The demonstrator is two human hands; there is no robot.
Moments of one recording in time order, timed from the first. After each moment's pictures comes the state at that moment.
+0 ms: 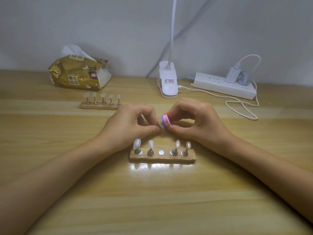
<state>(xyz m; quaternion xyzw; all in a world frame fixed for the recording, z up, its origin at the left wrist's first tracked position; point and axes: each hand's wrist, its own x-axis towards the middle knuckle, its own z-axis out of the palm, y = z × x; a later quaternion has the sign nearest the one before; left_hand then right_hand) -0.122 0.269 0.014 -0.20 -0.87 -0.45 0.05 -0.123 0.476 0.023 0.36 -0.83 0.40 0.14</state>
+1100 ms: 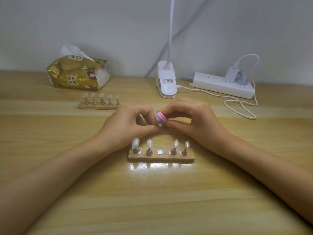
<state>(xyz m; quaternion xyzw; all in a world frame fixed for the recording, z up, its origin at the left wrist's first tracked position) -0.122 0.268 0.015 -0.20 -0.87 -0.45 0.05 -0.128 0.476 0.022 0.36 -0.84 0.39 0.13</state>
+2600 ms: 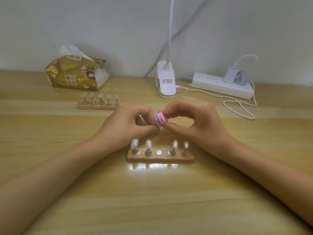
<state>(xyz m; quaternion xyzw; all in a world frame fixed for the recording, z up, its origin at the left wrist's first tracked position) -0.123 0.268 0.013 -0.20 -0.86 -0.46 0.05 -0.122 0.474 0.020 0.36 -0.82 0.42 0.16</state>
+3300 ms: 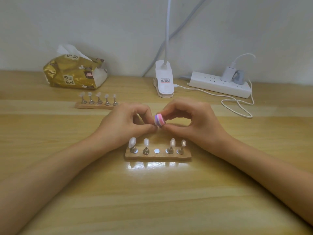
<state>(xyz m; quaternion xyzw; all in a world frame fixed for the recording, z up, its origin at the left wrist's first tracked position) -0.121 0.268 0.015 -0.19 -0.87 -0.46 0.04 -0.122 0.477 0.020 0.36 -0.82 0.44 0.13</state>
